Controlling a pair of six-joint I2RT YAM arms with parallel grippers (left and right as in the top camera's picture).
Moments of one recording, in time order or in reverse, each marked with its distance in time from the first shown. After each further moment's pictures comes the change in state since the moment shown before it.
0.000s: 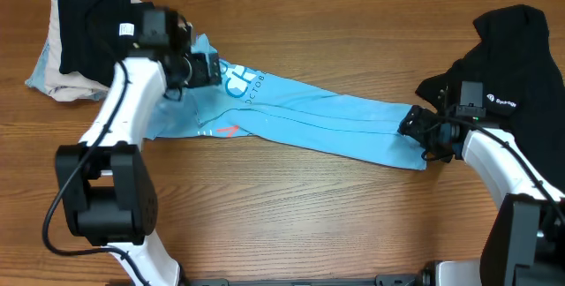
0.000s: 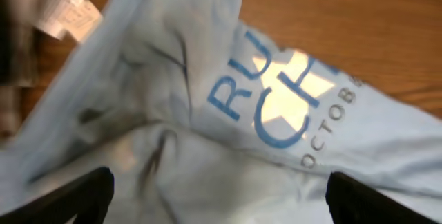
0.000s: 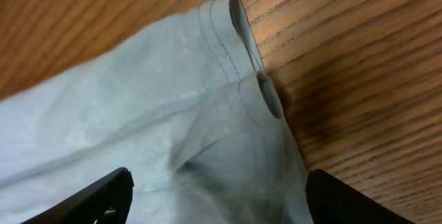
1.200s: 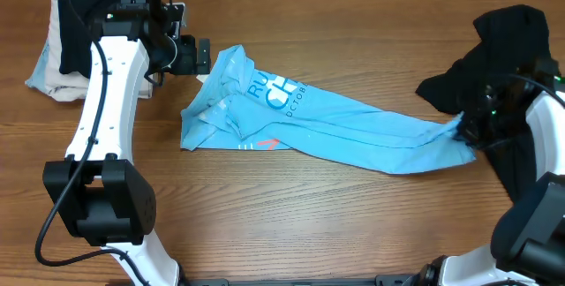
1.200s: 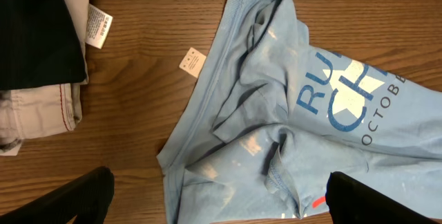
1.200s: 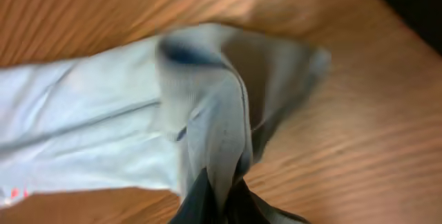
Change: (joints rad) left arm 0.013 0.000 0.280 -0.338 0.001 0.143; right arm -0.271 0.127 0.438 -0.648 -0.115 -0.262
